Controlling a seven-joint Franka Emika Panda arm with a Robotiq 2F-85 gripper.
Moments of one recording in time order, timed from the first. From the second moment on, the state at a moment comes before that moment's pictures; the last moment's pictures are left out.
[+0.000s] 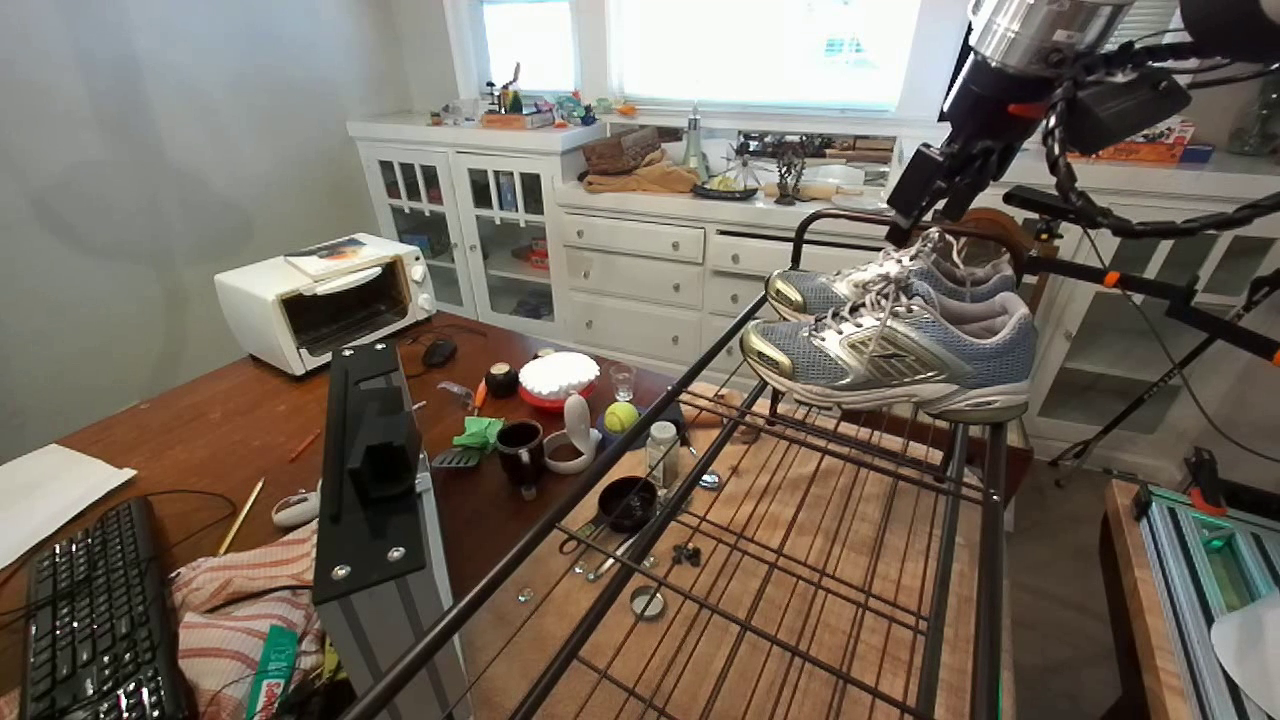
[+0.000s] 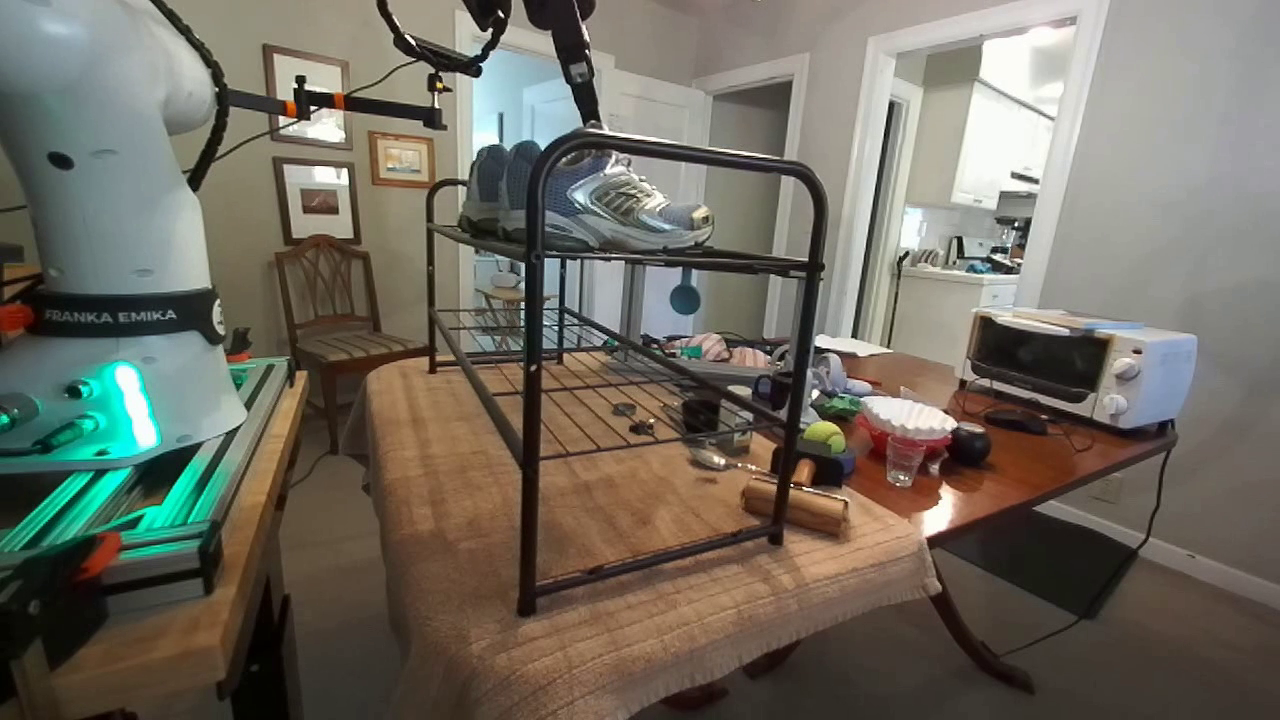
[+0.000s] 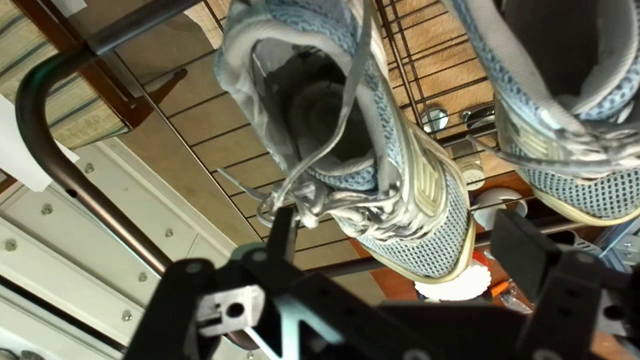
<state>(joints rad) -0.13 -0.64 0.07 -2.60 -0.25 2.23 0.46</state>
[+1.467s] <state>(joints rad) -0.18 -0.65 0.08 -2.62 -0.31 2.09 0.41</state>
